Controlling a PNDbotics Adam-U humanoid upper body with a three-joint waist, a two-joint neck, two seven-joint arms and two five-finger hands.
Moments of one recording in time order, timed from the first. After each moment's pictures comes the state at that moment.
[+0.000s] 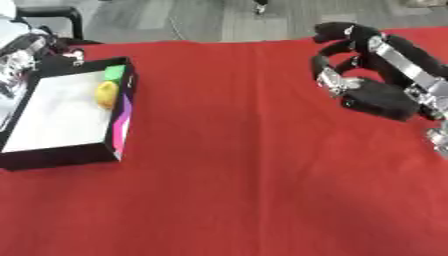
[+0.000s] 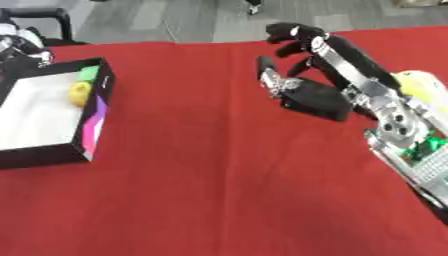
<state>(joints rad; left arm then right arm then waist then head) -0.80 0.64 -0.11 -1.13 -0.58 0.39 -0.24 -0.67 -0.71 0.50 -1.98 -0.01 0.39 -0.03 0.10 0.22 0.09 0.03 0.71</state>
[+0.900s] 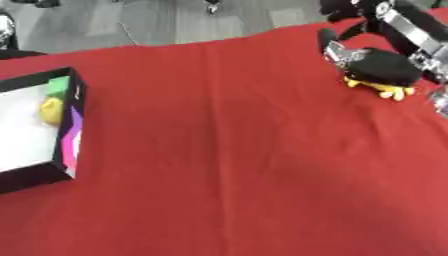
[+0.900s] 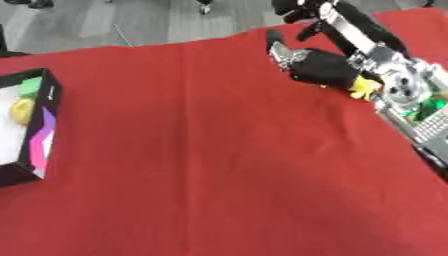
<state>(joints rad) -0.73 0.64 -0.10 -1.36 -0.11 0.32 0.09 -0.54 -0.94 0.28 -1.99 -0.01 0.30 0.07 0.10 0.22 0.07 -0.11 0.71</state>
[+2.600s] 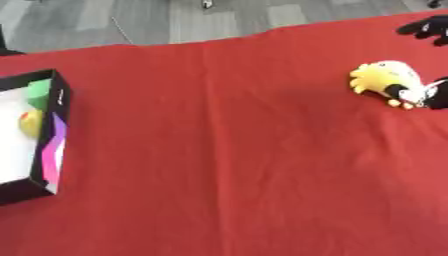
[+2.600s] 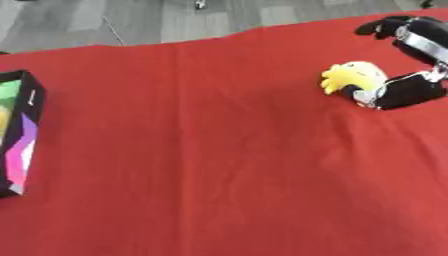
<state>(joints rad) -0.73 0.64 -0.11 -1.54 -0.03 0.34 0.09 -0.29 -1.17 0.02 -1.96 0.24 0.38 0.25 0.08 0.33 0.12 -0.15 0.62</state>
